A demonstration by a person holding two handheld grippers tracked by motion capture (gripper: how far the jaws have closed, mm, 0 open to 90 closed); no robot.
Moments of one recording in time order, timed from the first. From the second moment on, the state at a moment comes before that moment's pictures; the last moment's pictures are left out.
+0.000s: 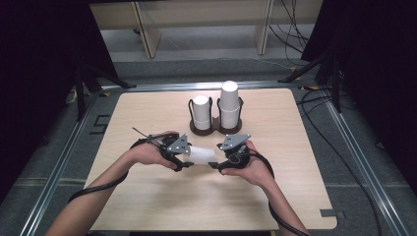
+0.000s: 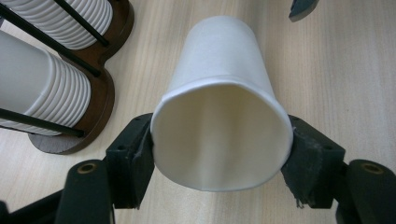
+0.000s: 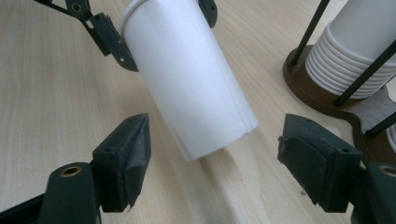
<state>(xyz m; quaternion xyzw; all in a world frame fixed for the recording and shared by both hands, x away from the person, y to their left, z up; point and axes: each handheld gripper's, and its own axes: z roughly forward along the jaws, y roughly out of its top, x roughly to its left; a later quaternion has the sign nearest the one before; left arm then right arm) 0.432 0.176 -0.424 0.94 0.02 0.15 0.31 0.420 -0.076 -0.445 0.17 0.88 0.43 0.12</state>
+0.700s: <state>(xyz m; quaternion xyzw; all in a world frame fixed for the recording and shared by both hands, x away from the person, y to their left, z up) 0.433 0.174 -0.420 0.94 0.01 0.15 0.31 0.429 -0.064 -0.443 0.14 0.89 0.42 0.11</state>
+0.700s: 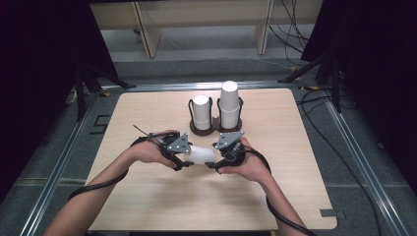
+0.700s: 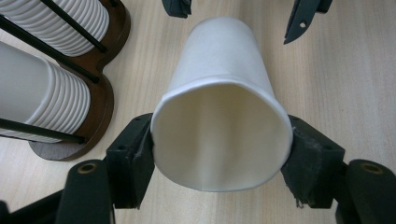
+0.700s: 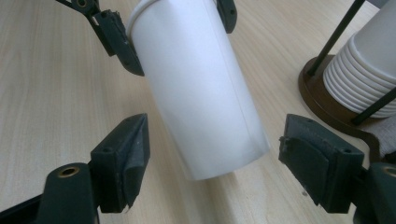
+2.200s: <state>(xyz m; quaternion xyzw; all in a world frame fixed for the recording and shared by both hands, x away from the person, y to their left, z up) 0.430 0.169 -0.417 0.94 -0.01 0.14 0.31 0.448 -0.052 -0.448 0.09 0.92 0.39 0.04</state>
